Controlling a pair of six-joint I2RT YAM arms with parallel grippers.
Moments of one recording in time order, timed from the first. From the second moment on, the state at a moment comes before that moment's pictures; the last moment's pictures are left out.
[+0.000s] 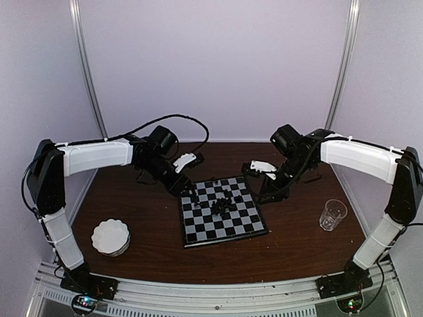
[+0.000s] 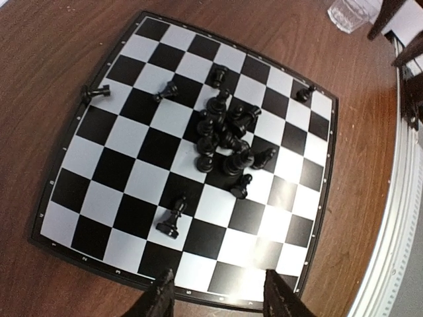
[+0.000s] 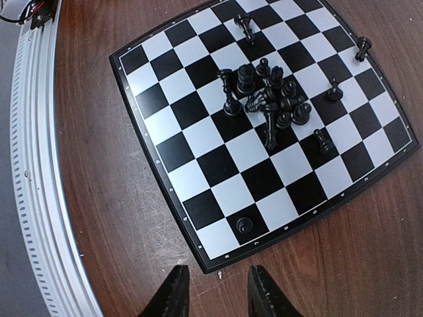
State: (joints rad) left arm -0.64 1.80 1.38 -0.62 0.47 0.23; right arm 0.61 1.62 1.34 -0.92 -0.42 -0.57
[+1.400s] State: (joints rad) left arm -0.70 2.13 1.78 -0.75 0.23 0.36; right arm 0.56 1.57 1.22 -0.87 -0.48 -0.55
